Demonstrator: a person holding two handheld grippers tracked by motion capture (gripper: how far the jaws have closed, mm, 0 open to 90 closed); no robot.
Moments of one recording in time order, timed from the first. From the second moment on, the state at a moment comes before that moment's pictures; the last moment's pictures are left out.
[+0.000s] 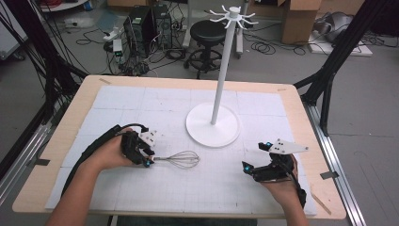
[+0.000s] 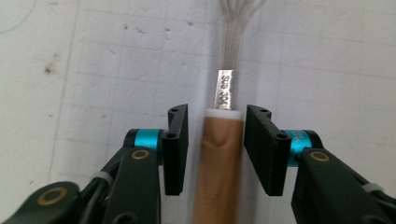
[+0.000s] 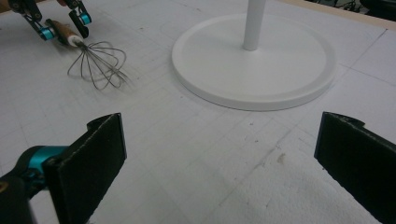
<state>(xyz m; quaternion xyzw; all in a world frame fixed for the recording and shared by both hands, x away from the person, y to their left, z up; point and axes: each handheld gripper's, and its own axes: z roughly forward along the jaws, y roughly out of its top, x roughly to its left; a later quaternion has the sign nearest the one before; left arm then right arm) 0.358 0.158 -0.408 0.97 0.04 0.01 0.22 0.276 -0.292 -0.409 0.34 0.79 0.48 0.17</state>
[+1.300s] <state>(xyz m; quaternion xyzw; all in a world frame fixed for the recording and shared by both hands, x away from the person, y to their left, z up) 0.352 0.177 -0.418 0.96 0.04 -0.02 0.26 0.277 -0.293 -0.411 0.34 0.79 0.48 0.16</state>
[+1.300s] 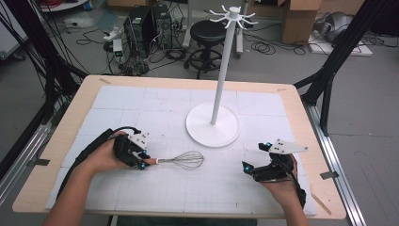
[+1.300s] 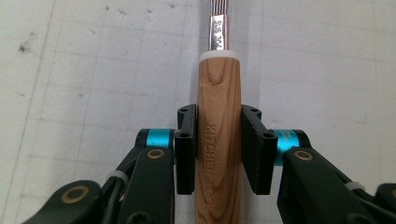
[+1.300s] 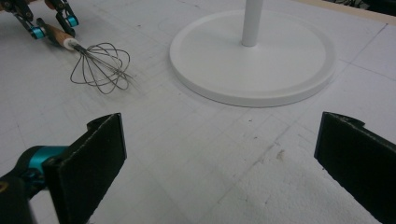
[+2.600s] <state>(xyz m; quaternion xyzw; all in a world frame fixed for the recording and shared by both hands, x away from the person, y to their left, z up) 0.352 0.044 -0.423 0.95 -0.03 0.00 0.30 0.275 -0.302 -0.404 0.34 0.78 0.49 0.17</state>
